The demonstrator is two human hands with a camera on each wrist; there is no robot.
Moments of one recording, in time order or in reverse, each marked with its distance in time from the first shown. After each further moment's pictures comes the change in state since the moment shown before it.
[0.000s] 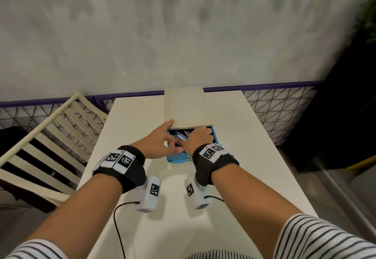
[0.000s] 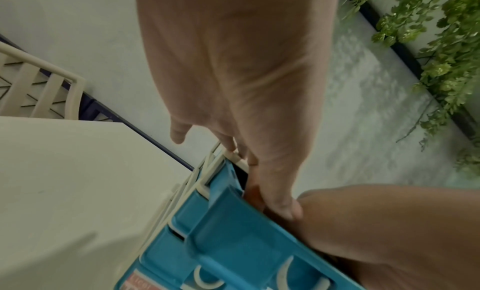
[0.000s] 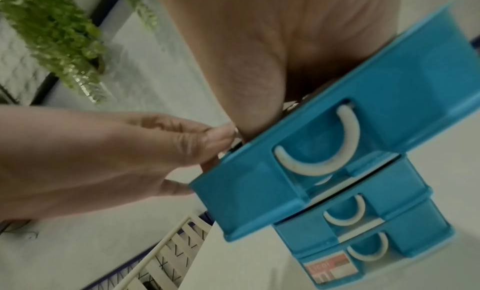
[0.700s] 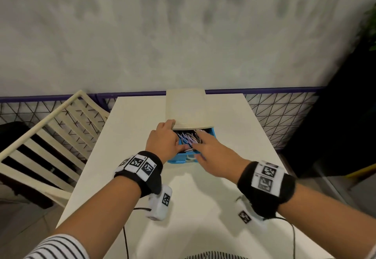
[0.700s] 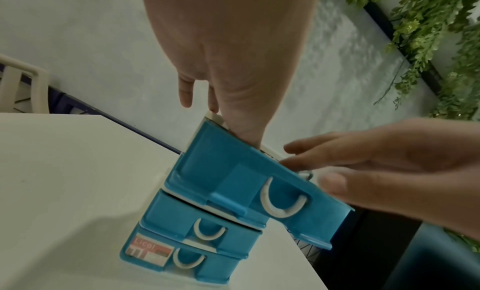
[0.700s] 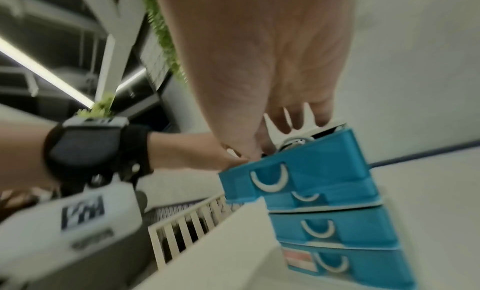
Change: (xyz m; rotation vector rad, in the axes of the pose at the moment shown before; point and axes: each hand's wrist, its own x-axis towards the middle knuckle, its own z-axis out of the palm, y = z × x) left_hand 0.024 0.009 0.030 0.490 0.362 -0.056; right_hand -0.020 0.075 -0.035 -0.186 -0.097 -0.869
